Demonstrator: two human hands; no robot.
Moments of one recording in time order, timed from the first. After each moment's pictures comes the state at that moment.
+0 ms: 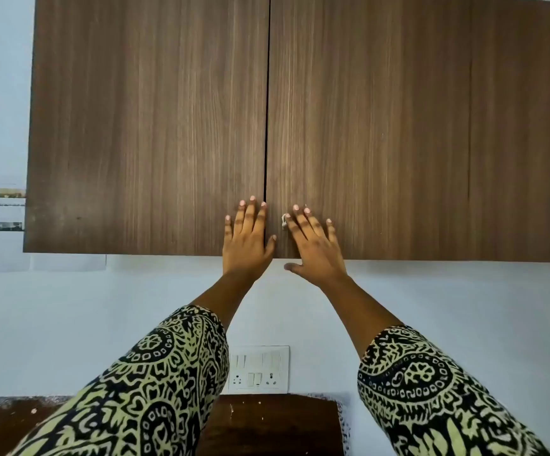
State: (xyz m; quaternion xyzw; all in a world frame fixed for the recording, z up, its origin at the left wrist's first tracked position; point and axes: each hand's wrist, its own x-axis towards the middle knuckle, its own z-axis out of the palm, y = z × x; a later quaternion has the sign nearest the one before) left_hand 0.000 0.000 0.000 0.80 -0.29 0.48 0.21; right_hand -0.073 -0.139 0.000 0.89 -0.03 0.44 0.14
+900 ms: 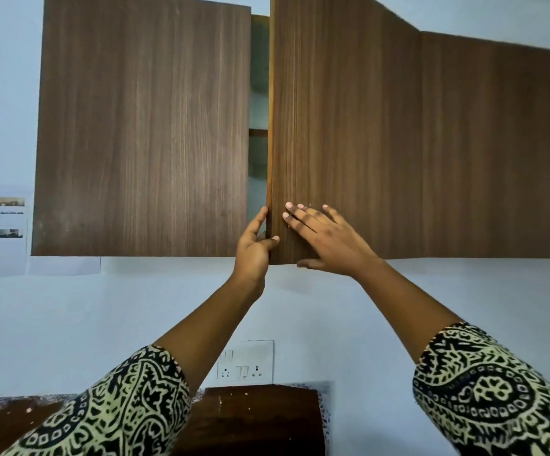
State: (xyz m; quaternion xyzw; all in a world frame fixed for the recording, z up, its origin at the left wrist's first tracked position) left_hand -0.147 0.014 0.003 0.46 -0.40 0.04 0.79; right_hand -0.207 -0.144 0.033 0.83 0.06 0.43 0.34
